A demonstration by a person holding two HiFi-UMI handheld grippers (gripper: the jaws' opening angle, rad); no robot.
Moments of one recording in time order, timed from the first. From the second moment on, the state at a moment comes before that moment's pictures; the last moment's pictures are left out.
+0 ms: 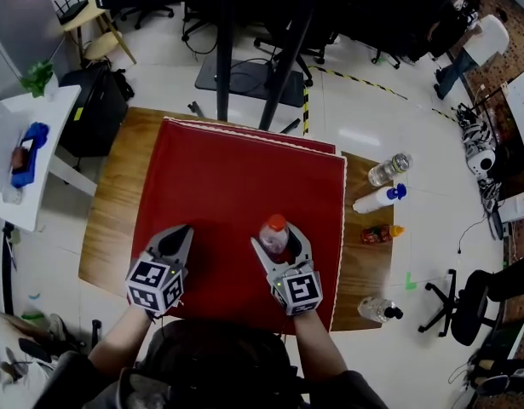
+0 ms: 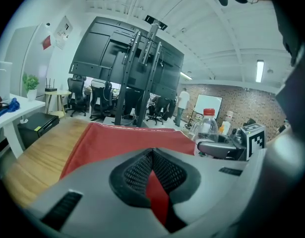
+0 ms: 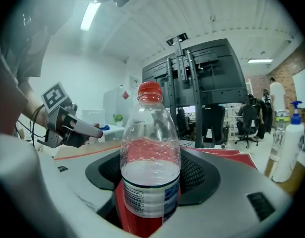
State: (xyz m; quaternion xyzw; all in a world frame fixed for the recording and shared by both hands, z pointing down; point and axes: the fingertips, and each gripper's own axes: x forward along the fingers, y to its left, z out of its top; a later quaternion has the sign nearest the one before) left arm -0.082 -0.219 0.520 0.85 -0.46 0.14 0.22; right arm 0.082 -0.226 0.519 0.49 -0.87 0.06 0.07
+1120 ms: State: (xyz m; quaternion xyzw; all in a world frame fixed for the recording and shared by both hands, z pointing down) left arm -0.072 -0.189 0.515 0.85 -0.45 0.12 0.23; right arm 0.098 -0.184 0.519 0.53 -0.85 0.05 0.06
